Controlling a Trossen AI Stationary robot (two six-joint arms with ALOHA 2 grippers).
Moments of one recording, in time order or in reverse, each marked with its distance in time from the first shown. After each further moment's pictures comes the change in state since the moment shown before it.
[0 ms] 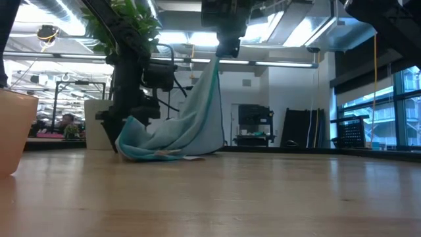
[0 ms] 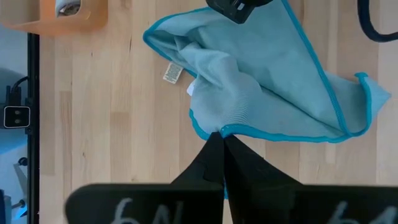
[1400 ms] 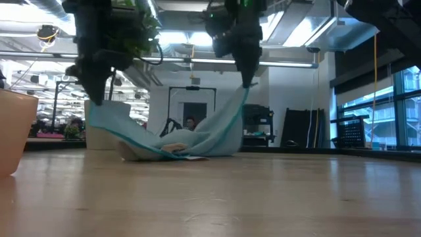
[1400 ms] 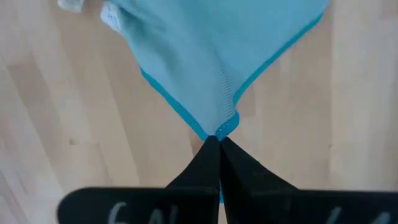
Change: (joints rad) left arm -0.010 -0.533 -0.006 -0.369 -0.058 0.020; right arm -0.009 -0.002 -0.169 -0.115 0.264 0.086
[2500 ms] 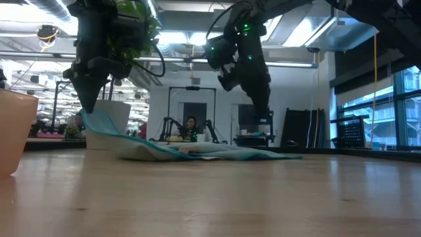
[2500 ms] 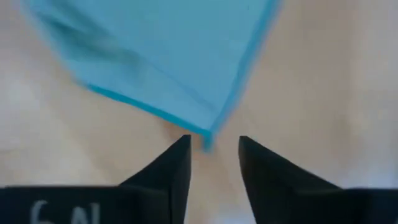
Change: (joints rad) left arm -0.073 0.091 0.000 -0.056 0.001 -0.051; right arm -0.002 0.002 -0.286 0.111 0.086 0.144
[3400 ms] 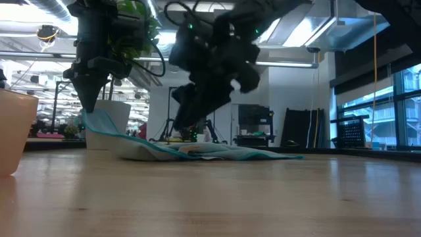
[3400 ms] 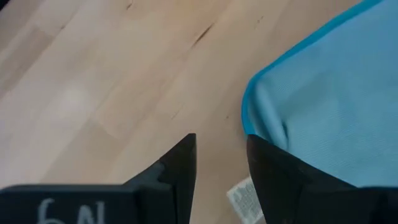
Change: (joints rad) left arm 0.000 0.000 0.001 0.000 0.000 0.002; right arm 0.267 -0.001 -0.305 0.957 -0.443 -0.520
